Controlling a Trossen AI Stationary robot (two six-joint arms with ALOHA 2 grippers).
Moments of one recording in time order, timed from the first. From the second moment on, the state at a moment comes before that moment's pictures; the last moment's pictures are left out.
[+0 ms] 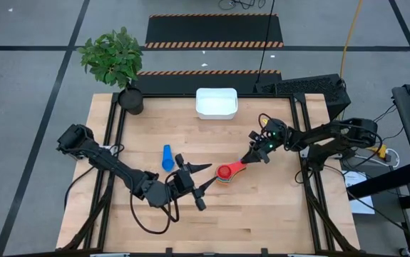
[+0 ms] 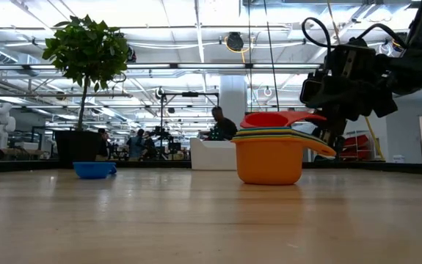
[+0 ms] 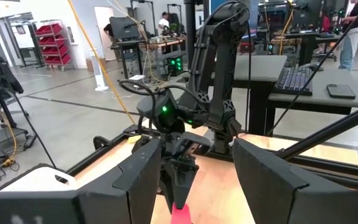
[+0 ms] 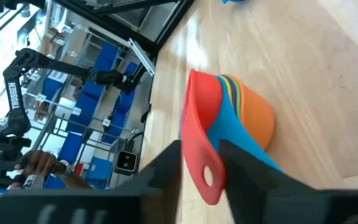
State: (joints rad) left arm -0.53 1.67 1.23 0.42 -0.97 0.02; right arm -0.41 1.39 0.20 0.80 -0.89 0.72
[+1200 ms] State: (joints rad) left arm -0.53 1.67 1.23 0.33 -1.14 -0.16; right arm -0.43 1.02 0.17 0.79 -0.74 0.54
